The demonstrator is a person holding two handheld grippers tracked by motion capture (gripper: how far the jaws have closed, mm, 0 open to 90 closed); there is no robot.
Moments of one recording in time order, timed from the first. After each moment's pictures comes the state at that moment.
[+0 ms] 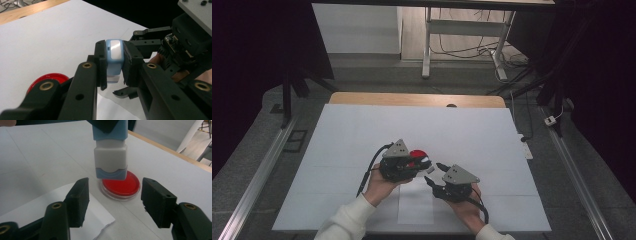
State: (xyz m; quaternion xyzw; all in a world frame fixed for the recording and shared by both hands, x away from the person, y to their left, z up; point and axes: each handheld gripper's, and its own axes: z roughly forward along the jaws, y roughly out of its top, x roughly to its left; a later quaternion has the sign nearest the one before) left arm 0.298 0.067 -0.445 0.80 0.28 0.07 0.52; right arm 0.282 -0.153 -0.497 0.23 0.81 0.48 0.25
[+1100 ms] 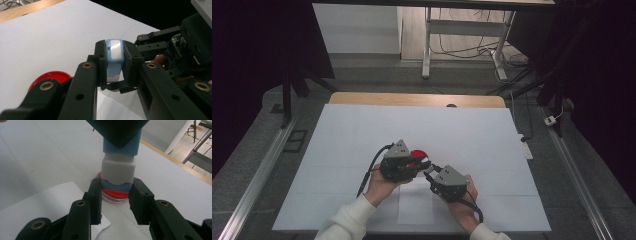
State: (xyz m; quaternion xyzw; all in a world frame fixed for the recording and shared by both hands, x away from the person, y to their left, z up) left arm 0.299 0.065 -0.449 0.80 0.29 0.08 0.52; right arm 0.279 -0.137 -0.494 0.22 0.82 0.44 0.29
